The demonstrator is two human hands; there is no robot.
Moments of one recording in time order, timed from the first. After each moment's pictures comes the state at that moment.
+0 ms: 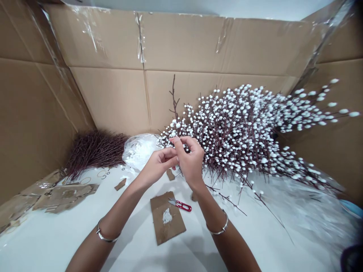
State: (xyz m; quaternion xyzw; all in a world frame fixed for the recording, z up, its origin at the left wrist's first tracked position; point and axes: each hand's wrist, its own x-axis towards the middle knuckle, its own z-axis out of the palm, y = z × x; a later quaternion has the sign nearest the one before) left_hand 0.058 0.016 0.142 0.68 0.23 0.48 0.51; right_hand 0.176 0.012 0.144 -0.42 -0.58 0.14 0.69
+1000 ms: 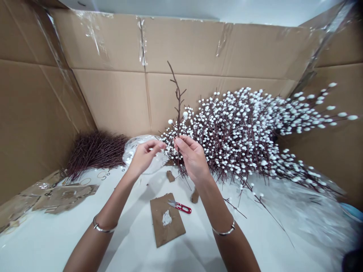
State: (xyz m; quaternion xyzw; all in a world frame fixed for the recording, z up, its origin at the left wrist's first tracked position) left_hand 0.017 0.060 0.133 0.70 0.41 0.51 0.28; right_hand 0.186 0.022 0.153 -0.23 -0.49 0.50 0.67
